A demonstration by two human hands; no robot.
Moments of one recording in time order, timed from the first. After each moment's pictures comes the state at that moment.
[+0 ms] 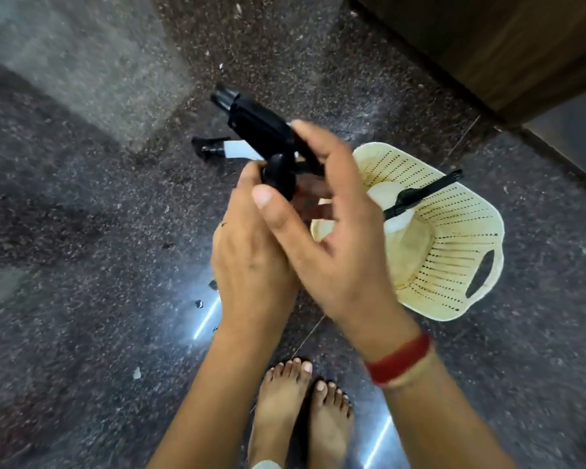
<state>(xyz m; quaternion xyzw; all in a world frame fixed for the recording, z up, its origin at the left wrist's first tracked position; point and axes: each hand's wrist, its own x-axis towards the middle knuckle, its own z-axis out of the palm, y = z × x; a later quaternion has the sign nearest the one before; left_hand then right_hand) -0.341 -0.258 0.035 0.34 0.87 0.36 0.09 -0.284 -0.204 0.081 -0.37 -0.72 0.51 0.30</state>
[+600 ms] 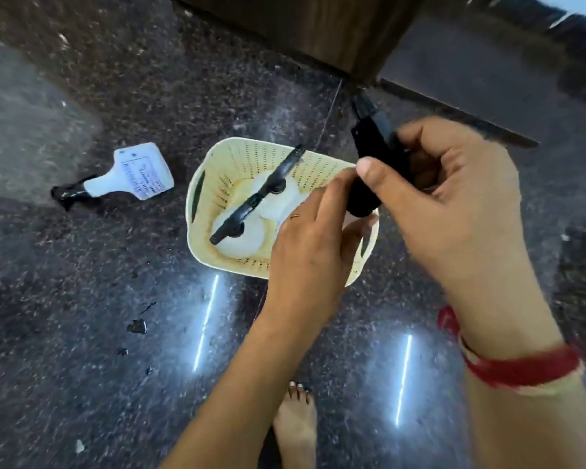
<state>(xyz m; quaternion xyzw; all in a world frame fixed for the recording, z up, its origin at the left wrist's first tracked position) -0.187 -0.178 0.045 0.59 0.65 0.38 0.29 -0.094 -0.124 0.117 -0.63 -0.66 0.32 0.25</state>
